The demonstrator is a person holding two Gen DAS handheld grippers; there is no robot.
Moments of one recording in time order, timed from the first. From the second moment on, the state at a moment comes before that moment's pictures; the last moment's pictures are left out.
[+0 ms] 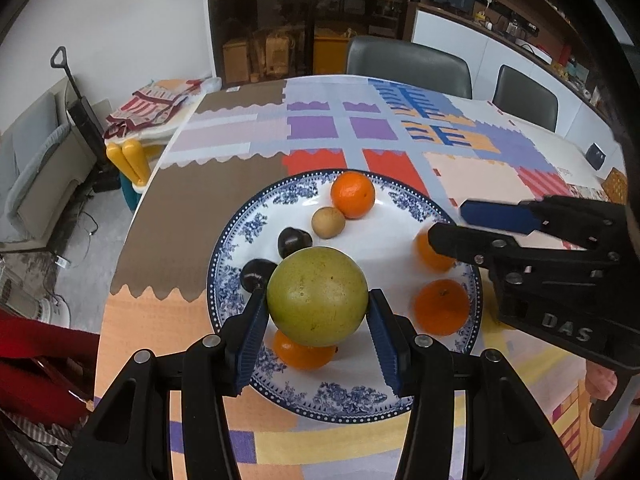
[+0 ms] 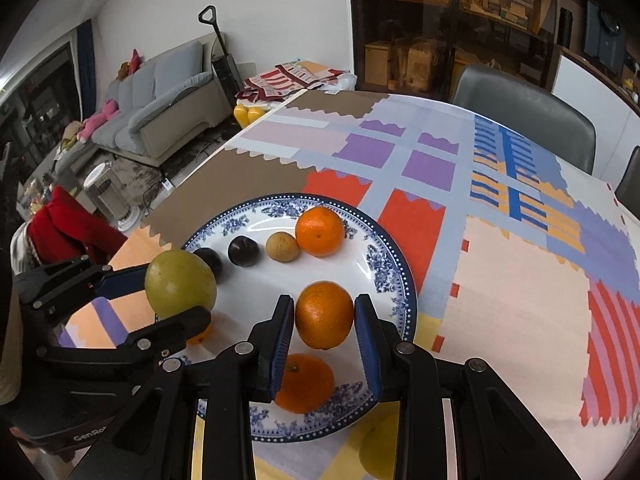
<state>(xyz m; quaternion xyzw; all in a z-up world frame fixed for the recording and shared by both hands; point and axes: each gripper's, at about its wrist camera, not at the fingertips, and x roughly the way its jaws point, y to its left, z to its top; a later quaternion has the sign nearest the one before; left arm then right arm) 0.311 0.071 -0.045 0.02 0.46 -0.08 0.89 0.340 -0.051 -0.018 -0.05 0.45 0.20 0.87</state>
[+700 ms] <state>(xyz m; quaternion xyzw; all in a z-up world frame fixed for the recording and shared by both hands) 0.221 0.021 0.026 0.10 0.33 -0.09 0.93 0.242 -0.111 0.046 -0.04 0.34 0.16 0.92</state>
